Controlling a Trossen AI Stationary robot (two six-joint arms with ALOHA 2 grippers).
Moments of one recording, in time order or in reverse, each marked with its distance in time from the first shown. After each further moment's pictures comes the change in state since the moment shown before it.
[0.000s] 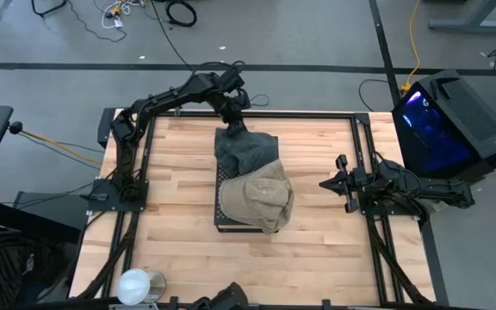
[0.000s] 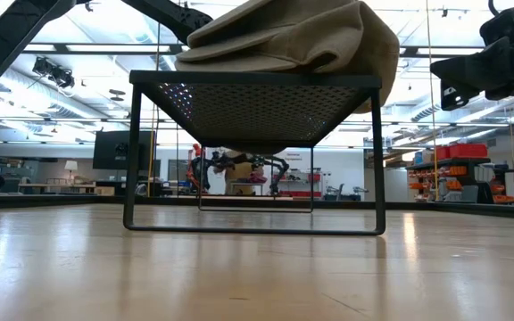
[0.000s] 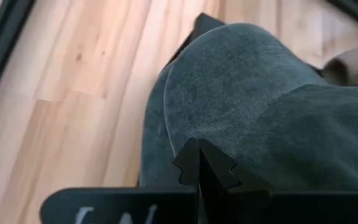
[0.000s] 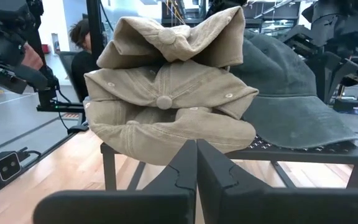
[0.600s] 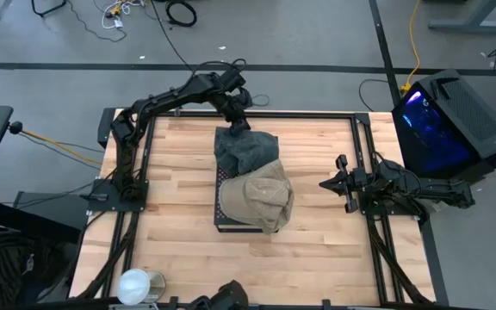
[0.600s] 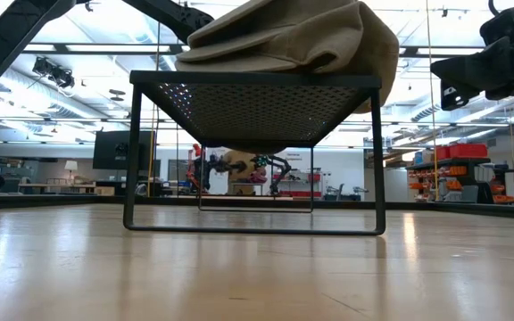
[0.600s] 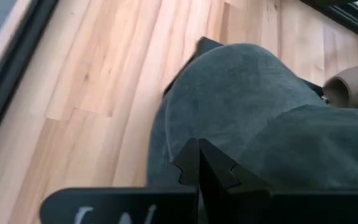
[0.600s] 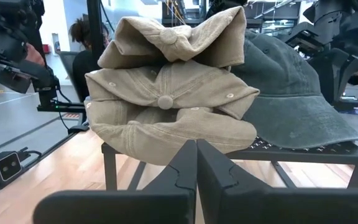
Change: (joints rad) left arm 0.001 -0.001 0.000 0.068 -0.009 -0.028; right arm 0.000 0.000 0.000 0.000 0.000 0.000
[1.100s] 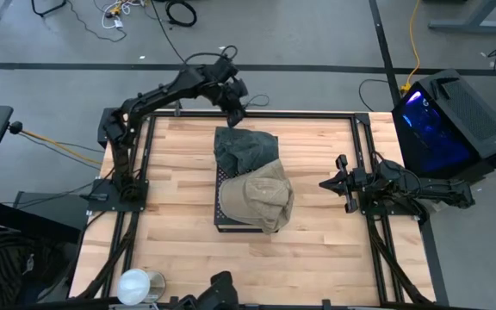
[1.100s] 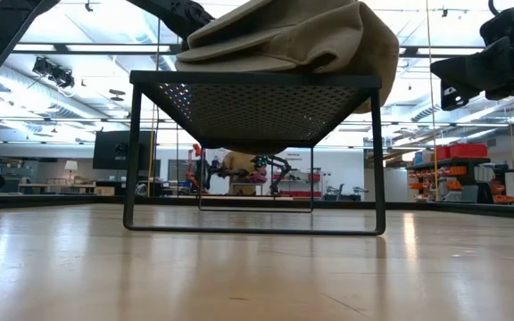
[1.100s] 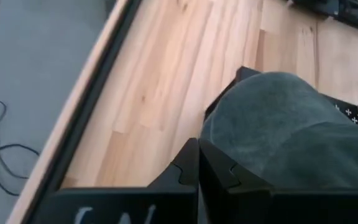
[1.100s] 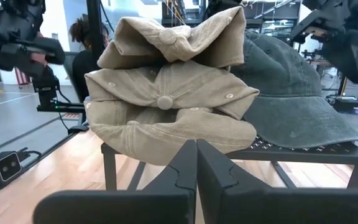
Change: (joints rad) left arm 0.040 -0.071 0.000 0.050 -0.125 0.028; right arm 0.000 0.000 0.000 0.000 0.000 0.000
